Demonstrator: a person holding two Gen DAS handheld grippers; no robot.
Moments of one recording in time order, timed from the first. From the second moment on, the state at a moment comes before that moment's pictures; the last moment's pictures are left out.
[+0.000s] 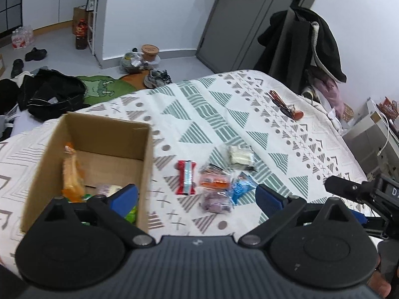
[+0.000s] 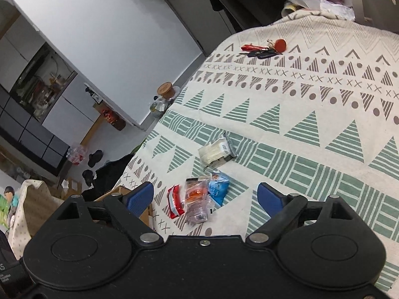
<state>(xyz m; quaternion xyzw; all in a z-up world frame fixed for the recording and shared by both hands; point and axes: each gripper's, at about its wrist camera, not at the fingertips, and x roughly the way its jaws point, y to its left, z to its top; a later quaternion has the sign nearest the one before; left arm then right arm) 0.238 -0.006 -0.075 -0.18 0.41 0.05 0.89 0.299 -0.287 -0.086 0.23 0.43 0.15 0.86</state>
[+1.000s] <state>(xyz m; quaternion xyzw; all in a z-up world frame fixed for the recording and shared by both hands) 0.326 -0.054 -0.187 -0.19 0.49 0.03 0.85 0.360 -0.276 -0.159 0.26 0.49 0.16 0.82</state>
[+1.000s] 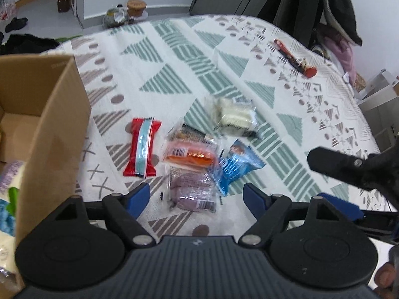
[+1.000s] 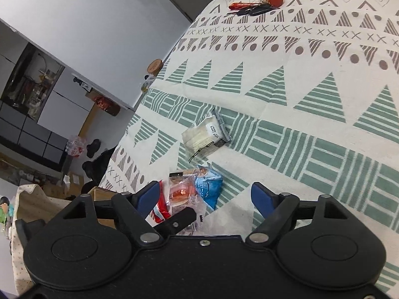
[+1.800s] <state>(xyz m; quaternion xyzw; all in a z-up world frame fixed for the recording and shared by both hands) 0.322 -0.013 -0.197 -0.24 0.50 0.04 0.83 0.401 -0.234 -0.204 0.26 0.53 0.16 0.79</state>
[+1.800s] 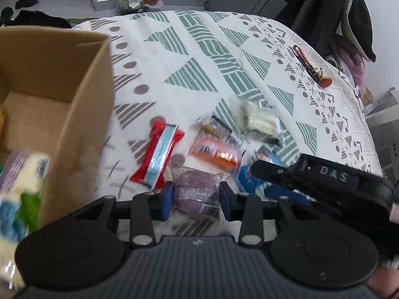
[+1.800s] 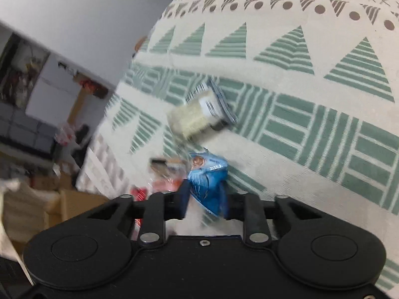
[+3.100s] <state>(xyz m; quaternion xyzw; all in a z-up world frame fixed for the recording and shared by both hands) 0.259 0.038 -0.096 -0.24 0.42 0.07 0.87 0.365 -0.212 -0.151 0.23 0.48 0.18 0.83</state>
